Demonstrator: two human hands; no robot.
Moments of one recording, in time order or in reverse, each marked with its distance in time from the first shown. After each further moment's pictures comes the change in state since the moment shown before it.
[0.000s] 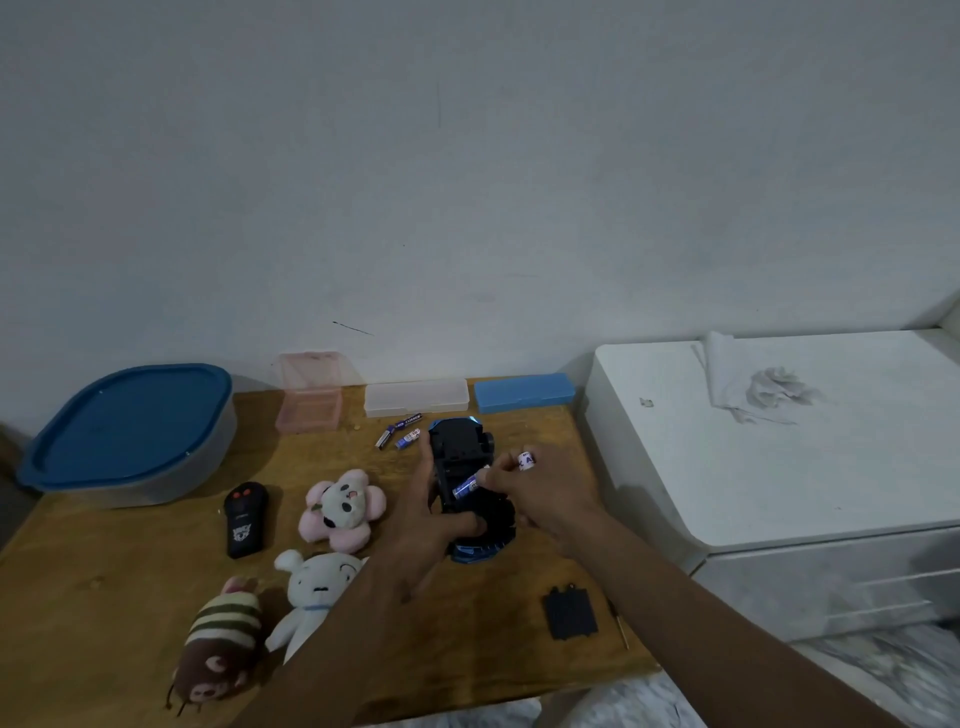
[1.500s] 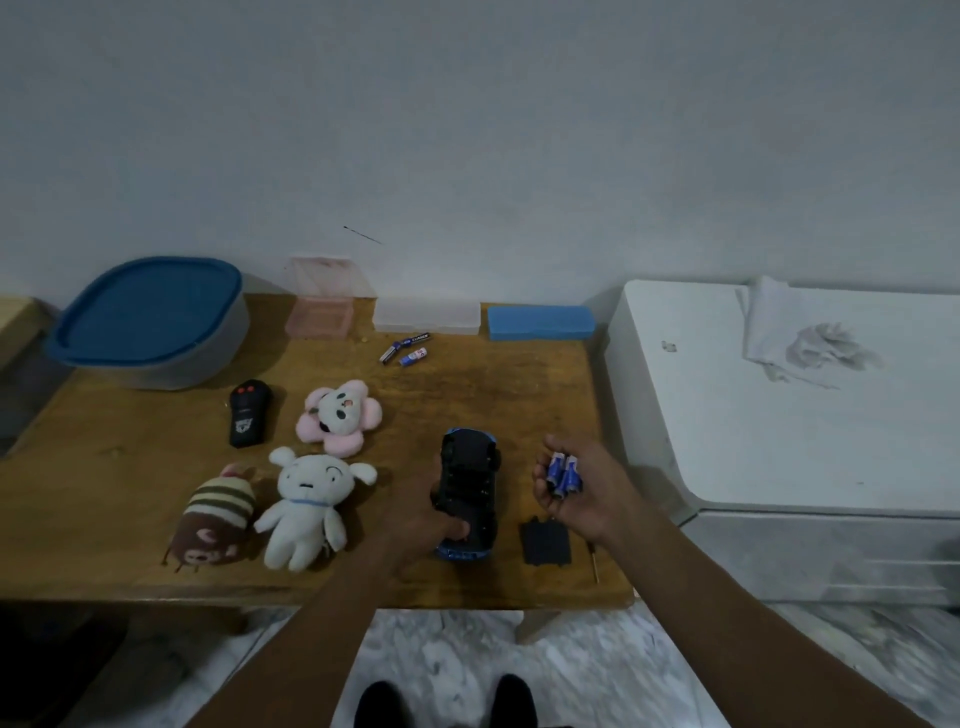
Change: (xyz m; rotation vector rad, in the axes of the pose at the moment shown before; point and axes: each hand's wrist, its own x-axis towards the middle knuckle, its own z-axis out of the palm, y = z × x) left_hand -0.033 -0.046 0.028 0.564 0.136 -0.420; right_hand 0.018 0.085 -0.051 0.741 -0.116 0.591
